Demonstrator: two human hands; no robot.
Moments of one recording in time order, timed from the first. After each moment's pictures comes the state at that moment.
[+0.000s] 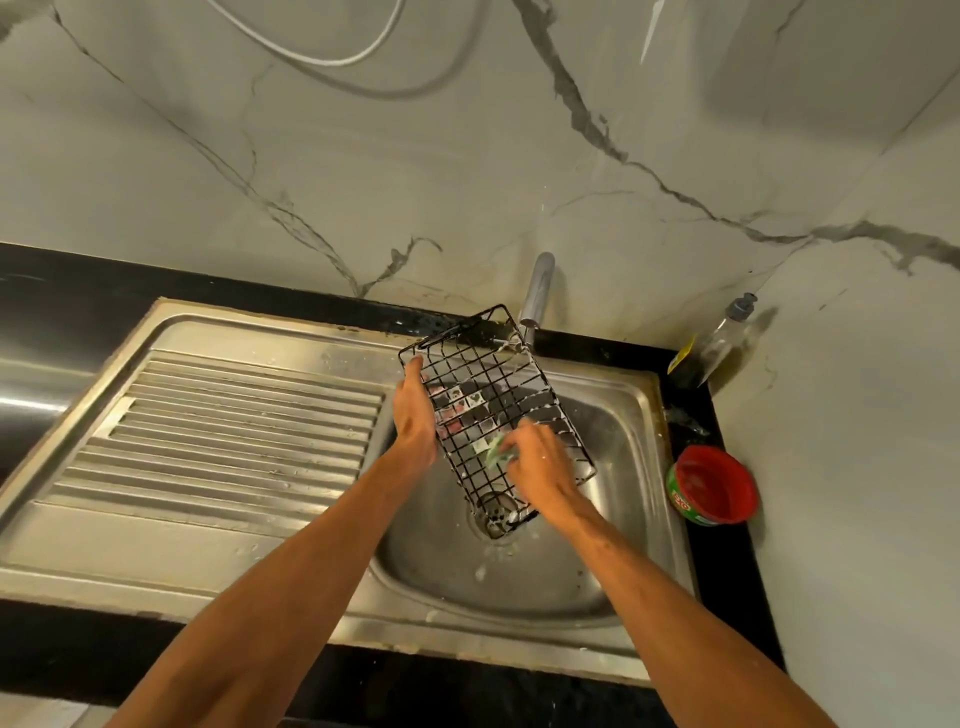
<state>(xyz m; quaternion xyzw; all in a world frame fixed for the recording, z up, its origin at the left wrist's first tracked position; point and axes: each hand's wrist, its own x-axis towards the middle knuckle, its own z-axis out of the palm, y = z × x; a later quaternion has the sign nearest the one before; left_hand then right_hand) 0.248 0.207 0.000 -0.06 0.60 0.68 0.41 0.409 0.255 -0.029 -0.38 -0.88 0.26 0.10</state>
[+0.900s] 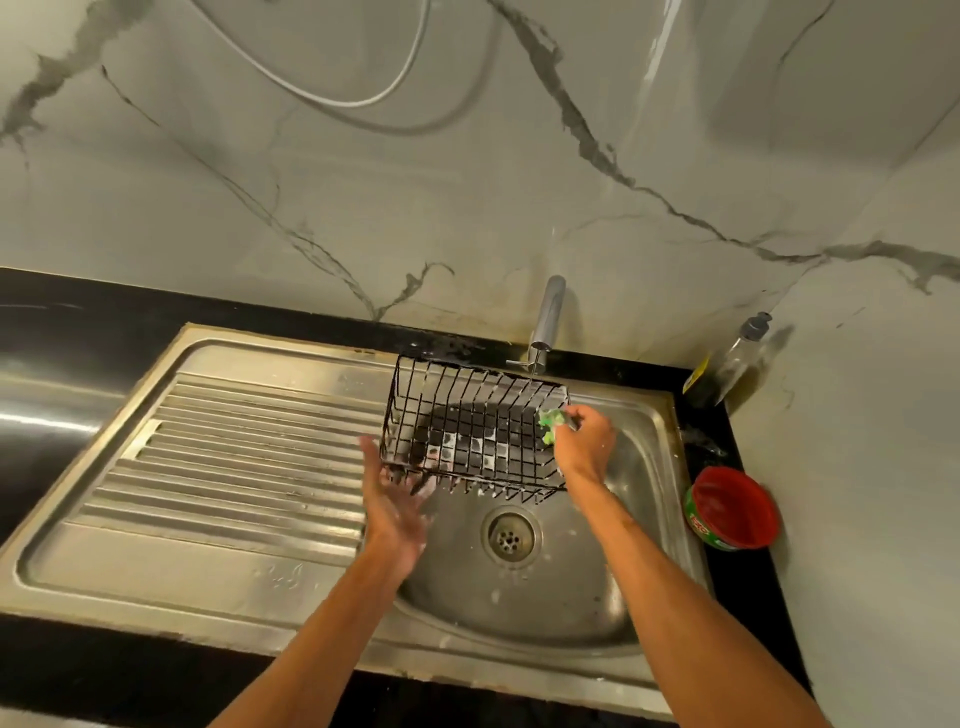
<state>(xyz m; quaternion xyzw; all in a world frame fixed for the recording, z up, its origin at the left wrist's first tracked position) 0.252 0.120 -0.041 -0.09 0.45 0.74 0.49 0.391 0.301 -0.008 -0.61 -0.59 0.41 0.32</state>
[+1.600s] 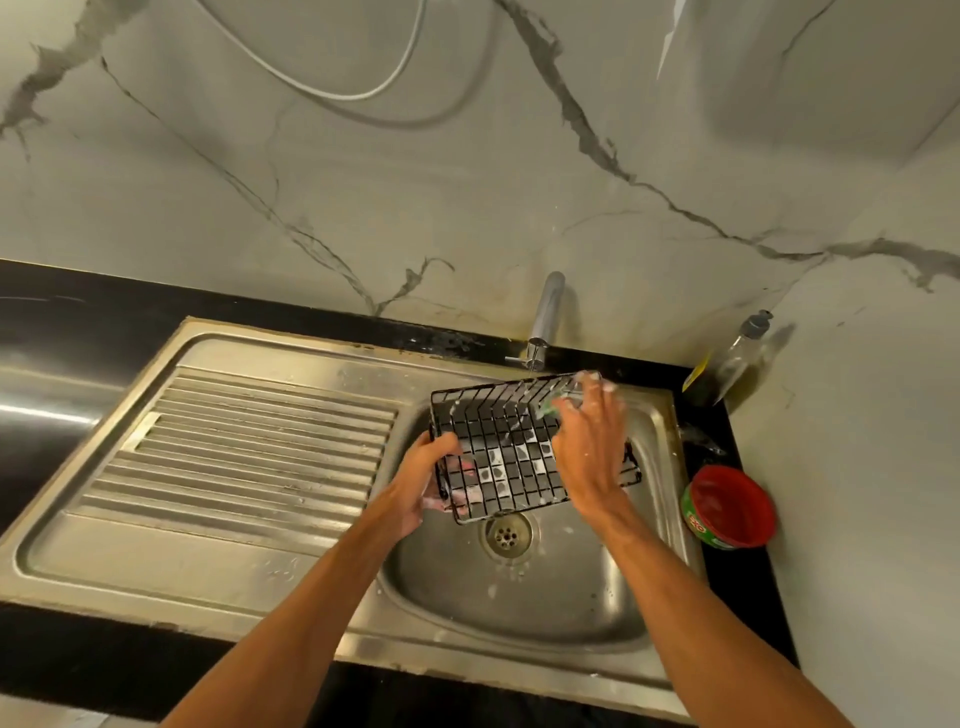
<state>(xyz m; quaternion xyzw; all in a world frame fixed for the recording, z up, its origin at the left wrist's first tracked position) 0.248 0.148 -0.013 0.13 0.62 0.53 0.56 0.411 0.301 -0.001 -0.45 -0.86 -0.01 0.23</state>
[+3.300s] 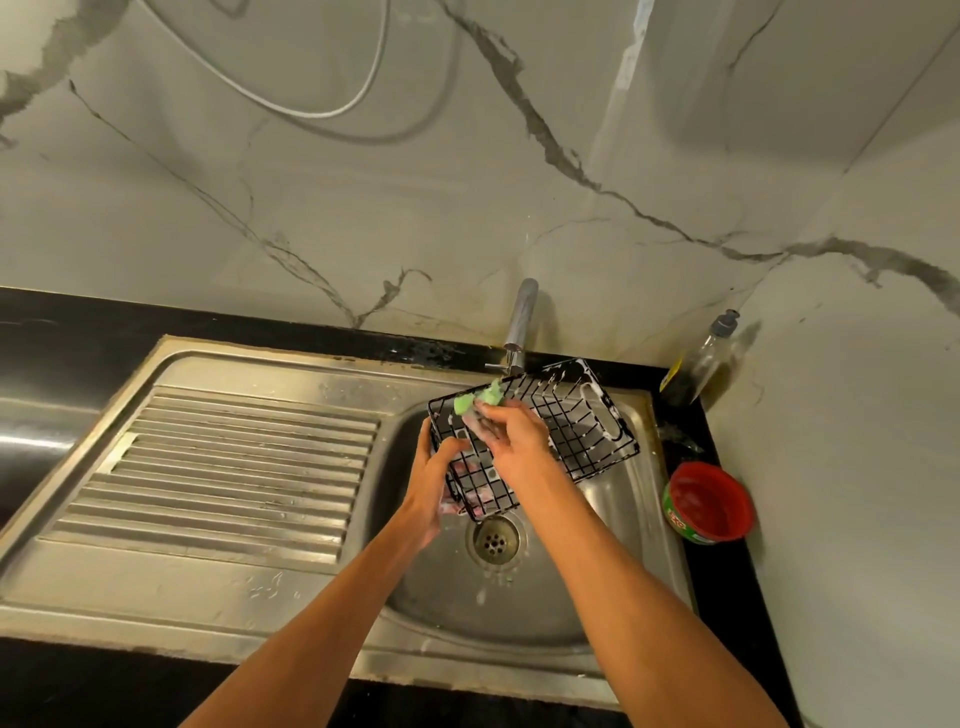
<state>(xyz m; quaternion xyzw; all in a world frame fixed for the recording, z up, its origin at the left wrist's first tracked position) 0.285 0.174 -0.027 0.12 0.61 0.61 0.50 0.354 0.272 0.034 -0.46 -0.17 0.80 0.34</state>
